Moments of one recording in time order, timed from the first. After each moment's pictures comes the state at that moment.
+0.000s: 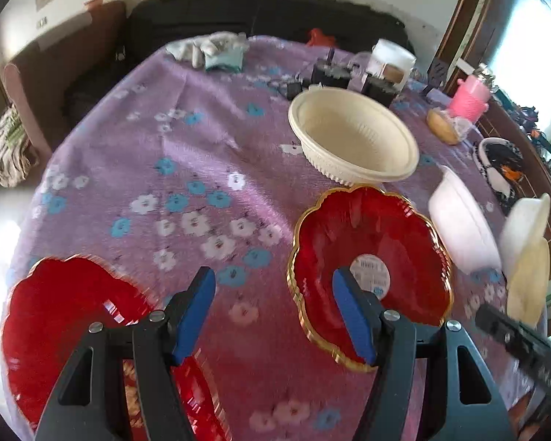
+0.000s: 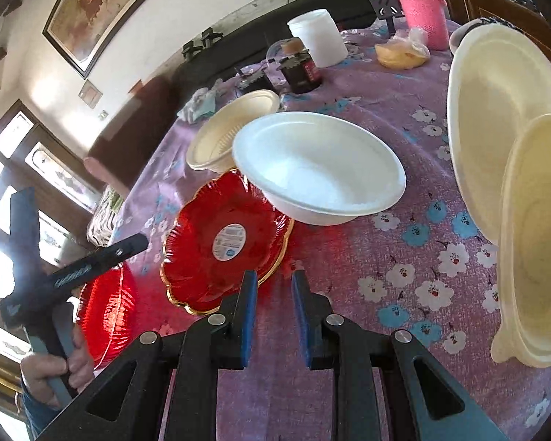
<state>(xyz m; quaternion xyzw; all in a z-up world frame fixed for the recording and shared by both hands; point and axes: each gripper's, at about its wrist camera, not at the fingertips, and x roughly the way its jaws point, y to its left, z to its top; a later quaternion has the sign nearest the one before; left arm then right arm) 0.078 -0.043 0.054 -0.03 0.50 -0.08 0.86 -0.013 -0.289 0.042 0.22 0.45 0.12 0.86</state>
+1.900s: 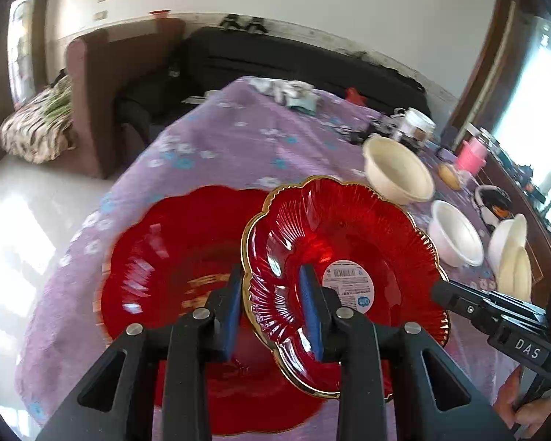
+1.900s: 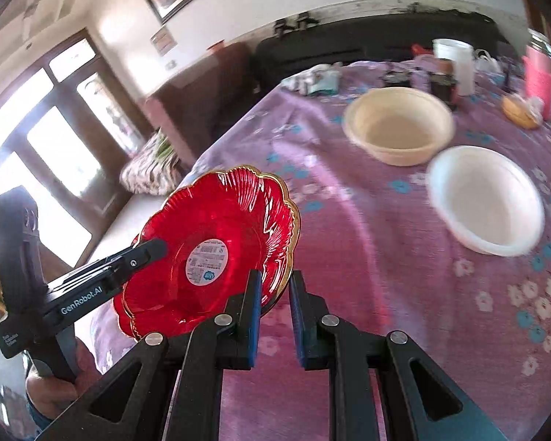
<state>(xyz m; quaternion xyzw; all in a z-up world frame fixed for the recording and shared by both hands) -0.053 0.096 0.078 -0.11 0.40 -0.03 0.91 -0.034 -0.134 0.075 0.10 0.42 0.24 0.87</state>
